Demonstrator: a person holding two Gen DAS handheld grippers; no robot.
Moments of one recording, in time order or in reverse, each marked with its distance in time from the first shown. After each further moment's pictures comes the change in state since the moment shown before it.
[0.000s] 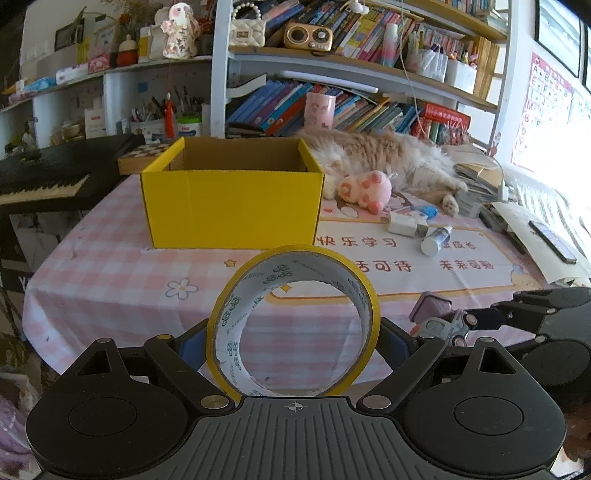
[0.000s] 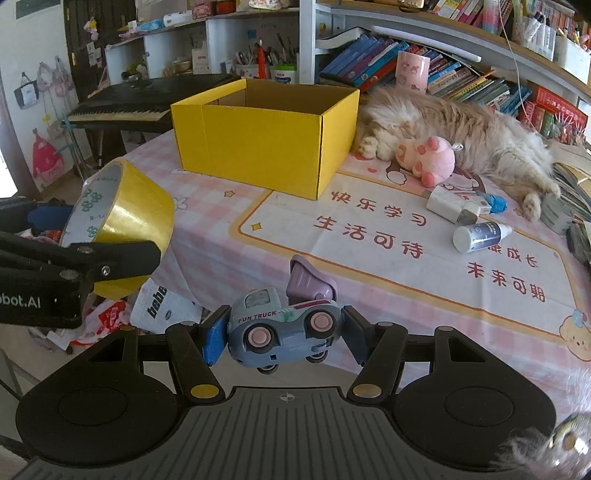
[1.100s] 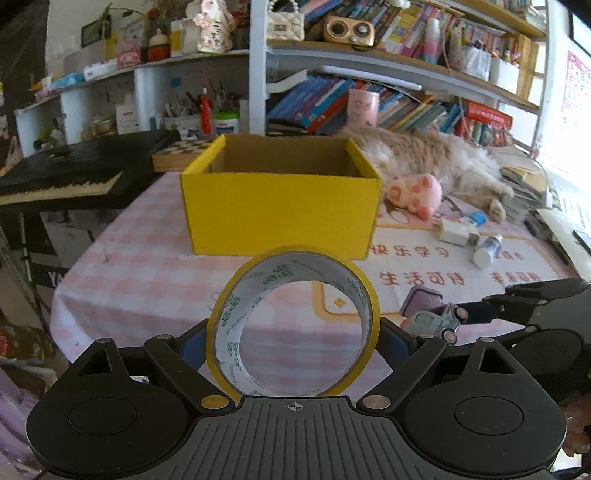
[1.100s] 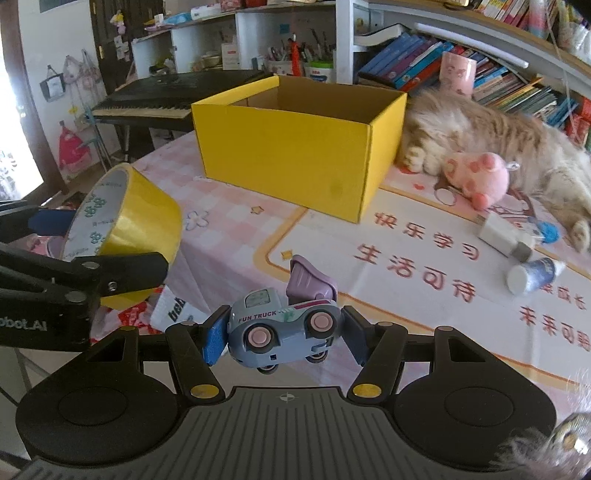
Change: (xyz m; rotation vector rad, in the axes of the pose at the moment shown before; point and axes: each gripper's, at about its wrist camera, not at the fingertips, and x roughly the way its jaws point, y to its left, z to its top) left arm 0.019 0.029 0.022 -0.022 0.014 0.129; right arm 0.051 0.008 0.038 -0.042 0.010 0.113
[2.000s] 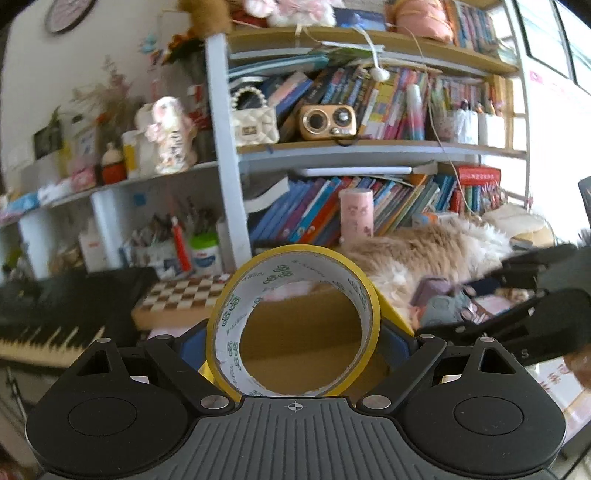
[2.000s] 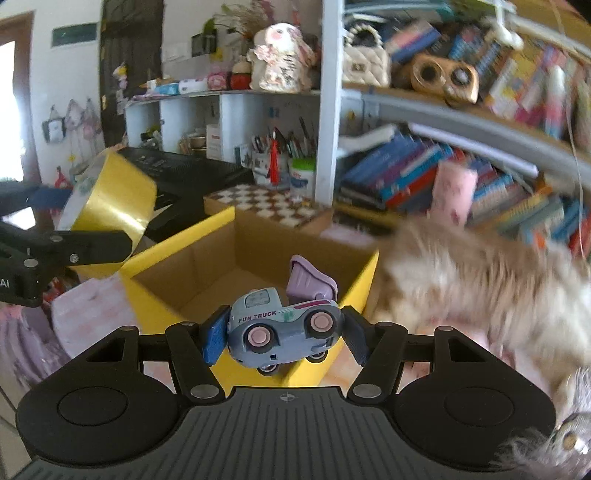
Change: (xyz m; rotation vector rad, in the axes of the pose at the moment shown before) left arm 0.073 0.034 0.167 0.213 -0.258 -0.071; right arm 0.029 -0.074 0.162 -0.106 -0.238 -0.026
